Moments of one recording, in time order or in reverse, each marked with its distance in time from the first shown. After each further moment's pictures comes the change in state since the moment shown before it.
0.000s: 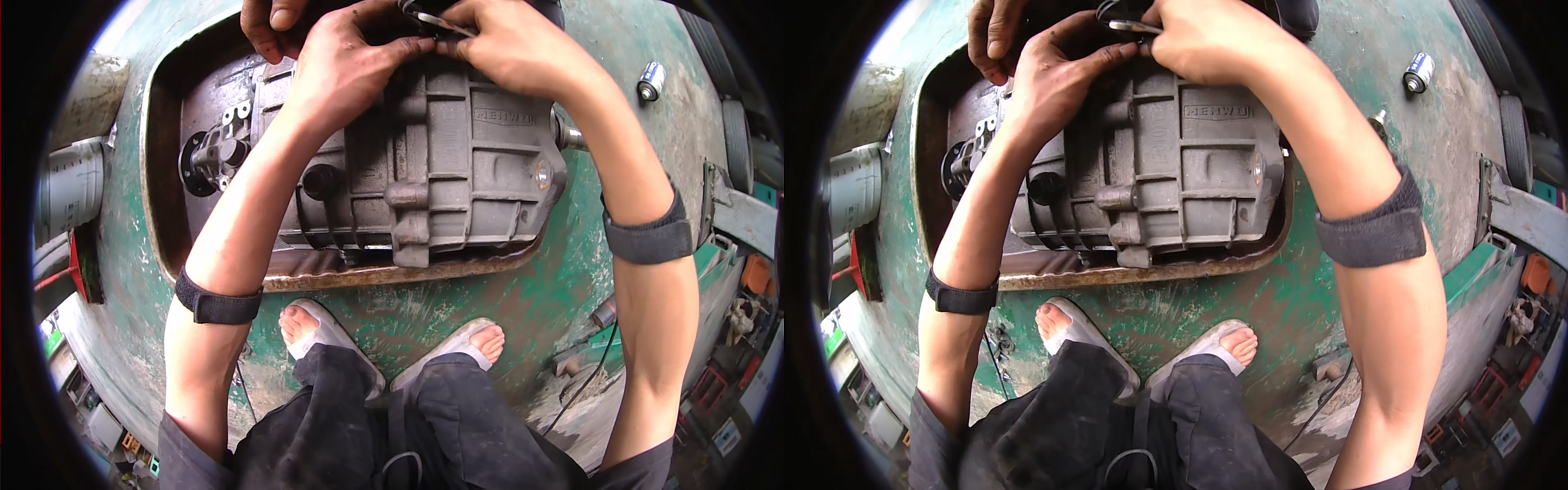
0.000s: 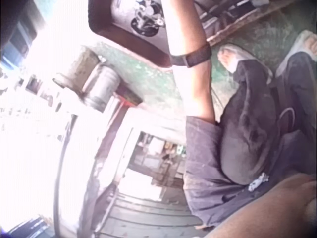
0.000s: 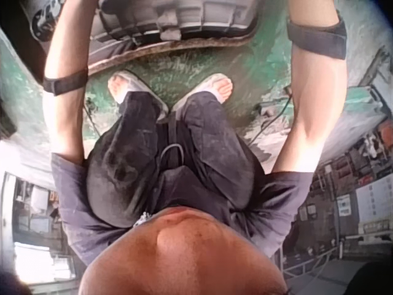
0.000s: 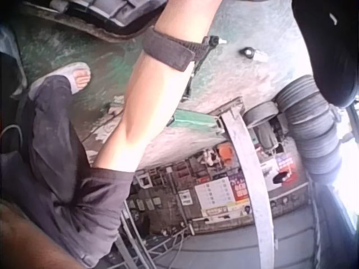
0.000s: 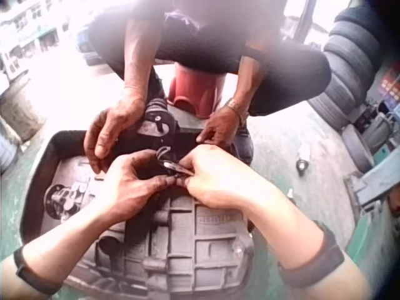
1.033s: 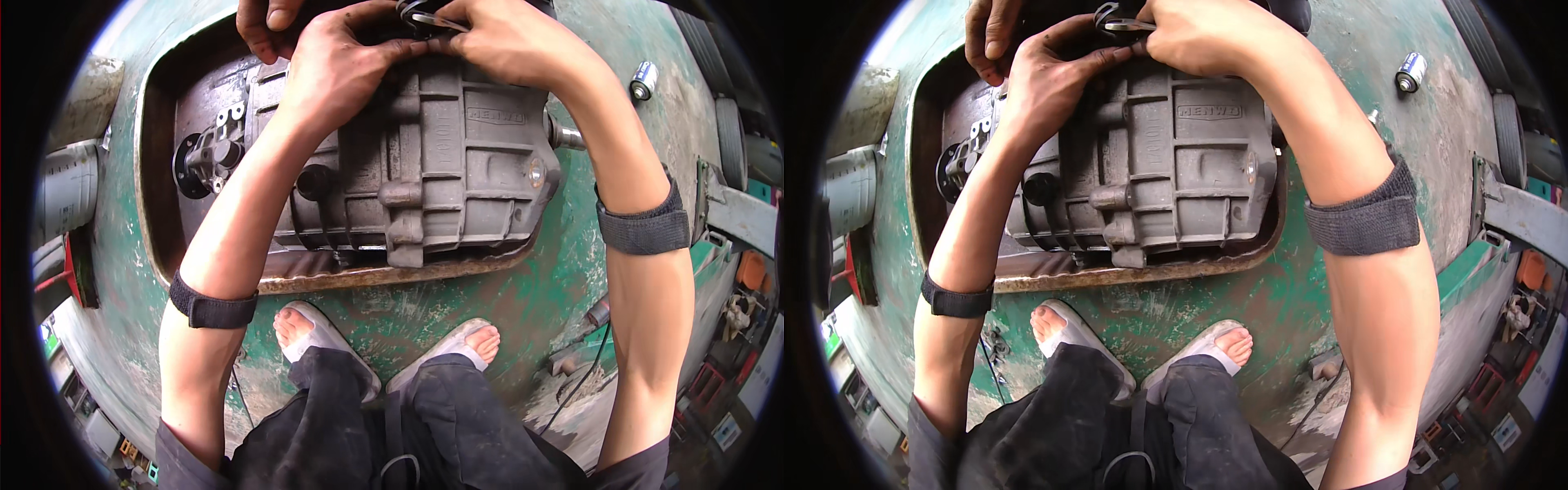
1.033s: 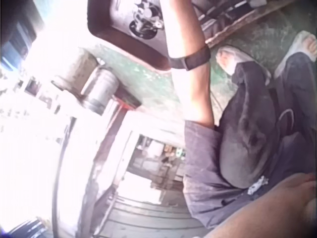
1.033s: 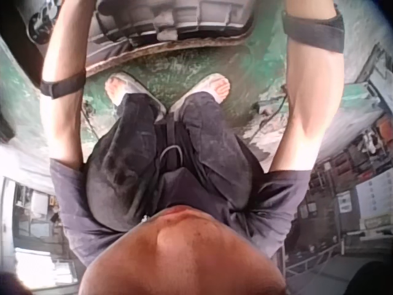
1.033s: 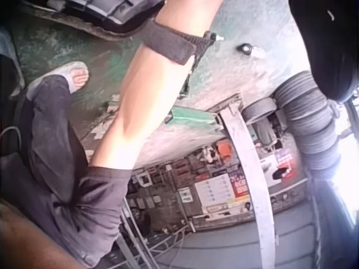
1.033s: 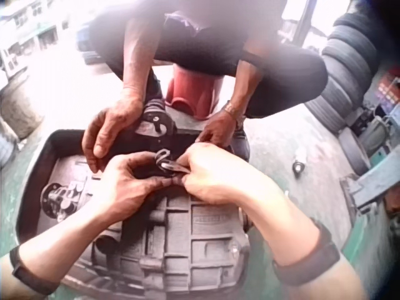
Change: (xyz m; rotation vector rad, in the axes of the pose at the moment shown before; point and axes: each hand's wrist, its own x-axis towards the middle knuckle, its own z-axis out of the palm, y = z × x) left_hand -0.003 0.001 0.003 0.030 0.059 -0.021; right_hand 0.000 0.003 -0.011 -0.098 -0.007 -0.070
